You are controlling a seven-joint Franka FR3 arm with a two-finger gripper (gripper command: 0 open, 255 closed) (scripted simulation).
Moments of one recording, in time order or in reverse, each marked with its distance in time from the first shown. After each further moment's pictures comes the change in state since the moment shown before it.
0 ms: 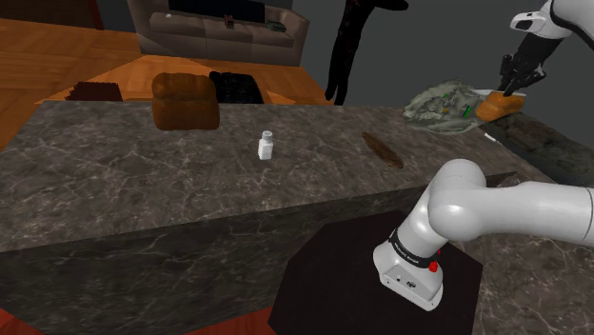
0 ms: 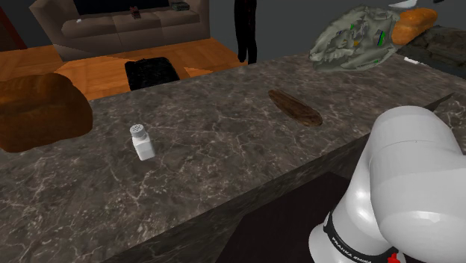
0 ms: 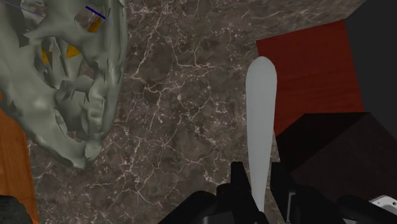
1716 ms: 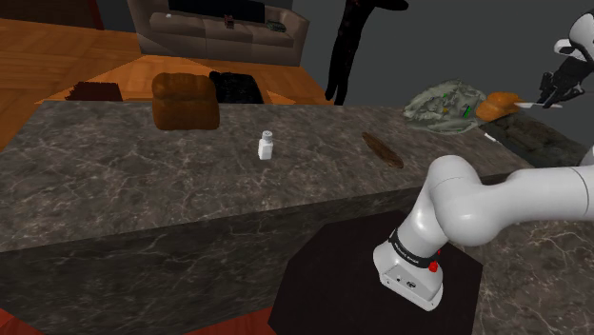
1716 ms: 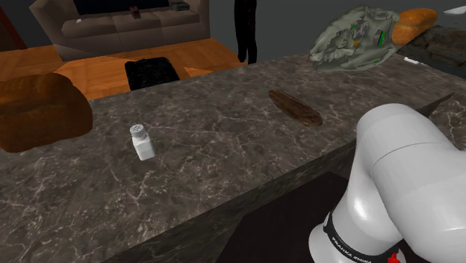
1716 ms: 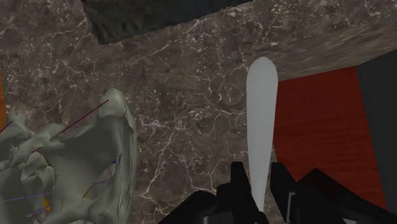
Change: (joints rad) arm 0.301 0.068 -0.469 0.618 -0.305 0.127 -0.481
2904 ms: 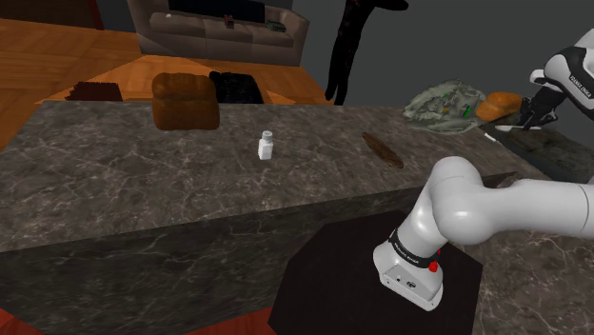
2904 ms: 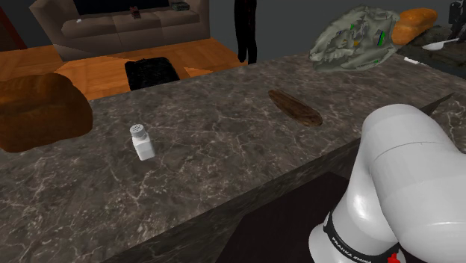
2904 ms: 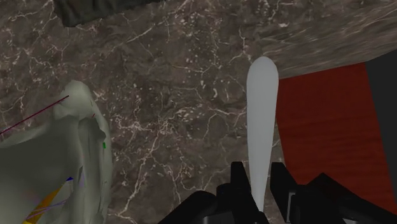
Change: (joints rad) arm -0.109 -0.135 -0.055 -0.258 -0.069 0.131 0.084
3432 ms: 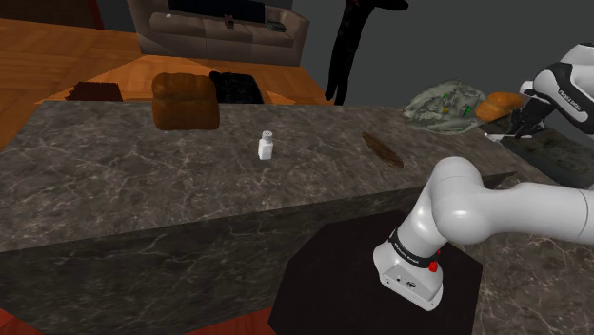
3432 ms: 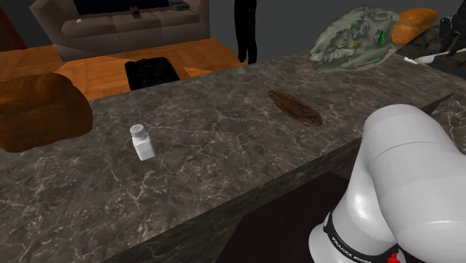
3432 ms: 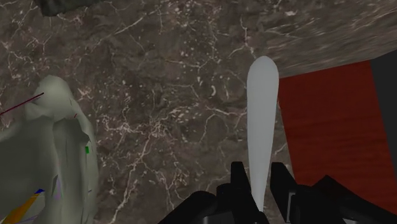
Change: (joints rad) arm -0.026 -0.049 -0.045 -0.079 -0.042 0.056 0.028
